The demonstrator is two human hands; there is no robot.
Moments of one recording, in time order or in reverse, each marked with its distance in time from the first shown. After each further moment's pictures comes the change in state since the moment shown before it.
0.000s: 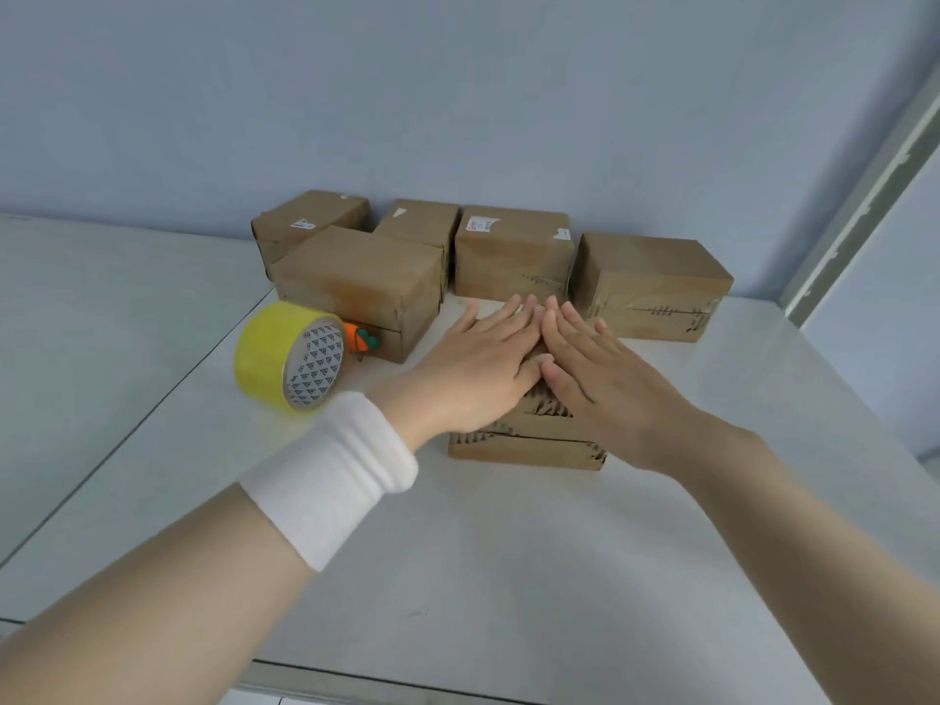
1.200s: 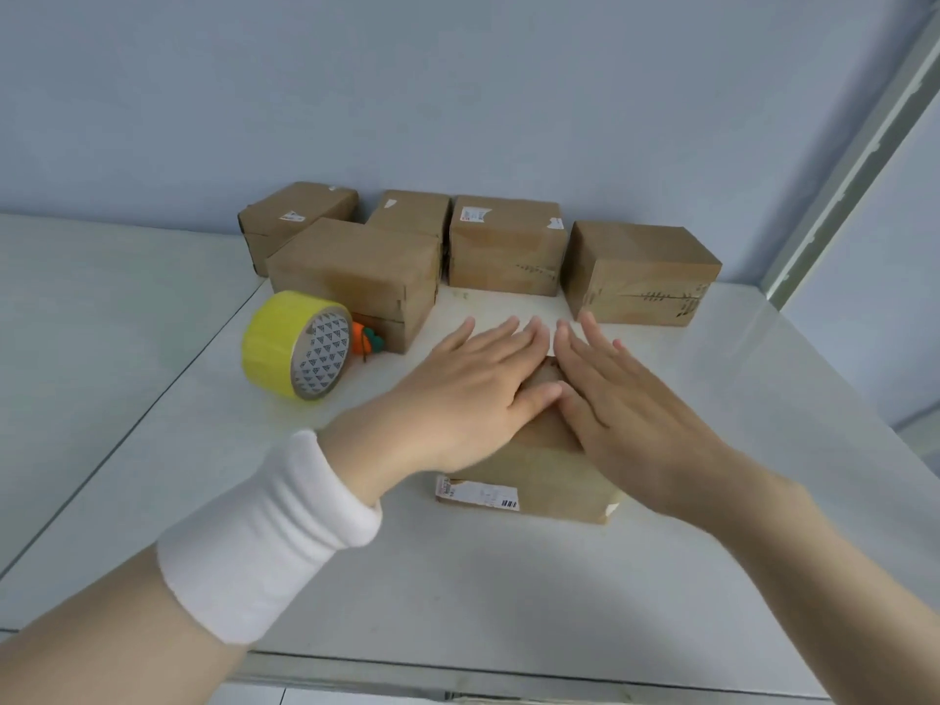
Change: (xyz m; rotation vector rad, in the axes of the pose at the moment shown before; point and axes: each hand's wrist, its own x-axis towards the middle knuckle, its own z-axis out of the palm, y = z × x) left_hand -0.050 0.010 -0.009 -0.054 -0.078 0.075; right_hand -0.041 -0.044 -0.007 -0.016 -0.010 0.115
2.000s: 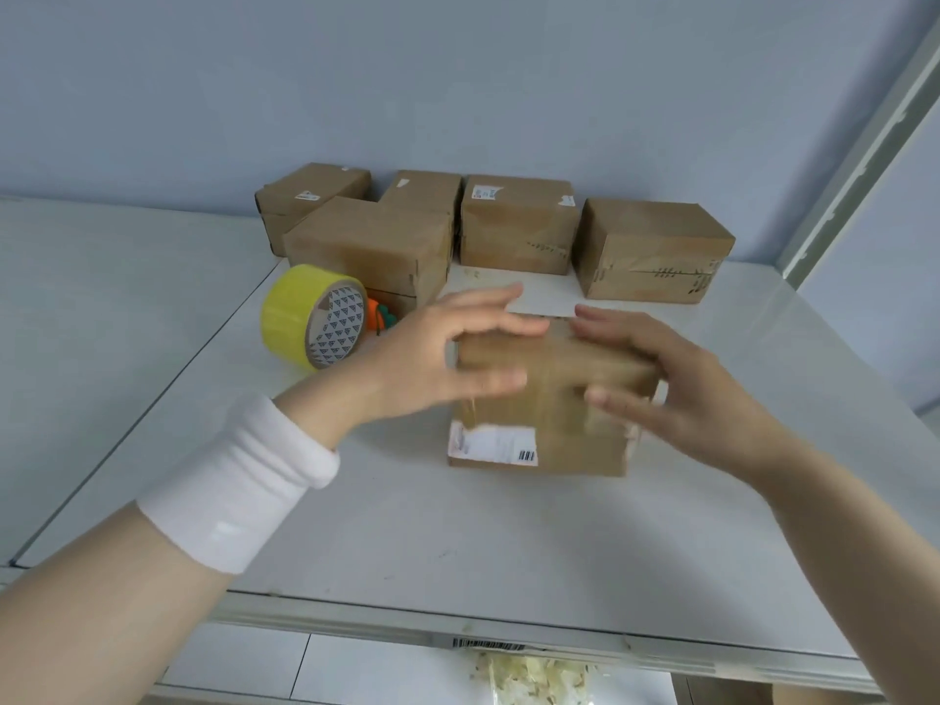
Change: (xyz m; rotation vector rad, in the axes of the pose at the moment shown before) left_hand -0.022 -0.034 -0.002 -0.630 0.228 0.120; right_hand -0.014 0.033 0.000 0.680 0.219 -0.117
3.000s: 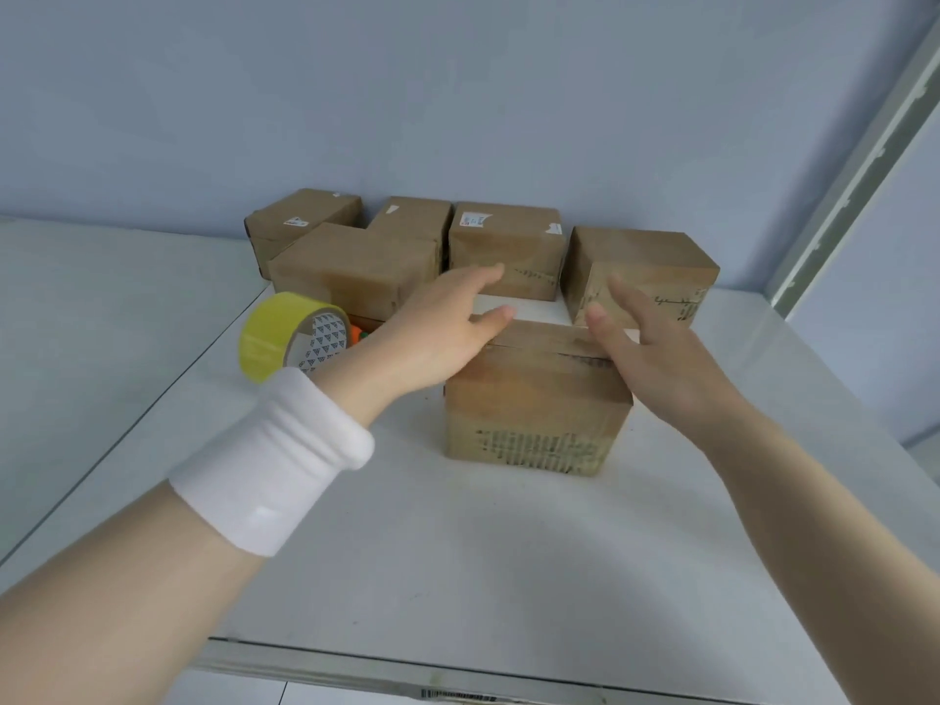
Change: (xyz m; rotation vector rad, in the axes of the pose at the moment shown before) left_hand 0.052 0.008 -0.001 0.239 0.153 -0.211; right_hand 0.044 0.007 -0.011 -0.115 0.173 0.312
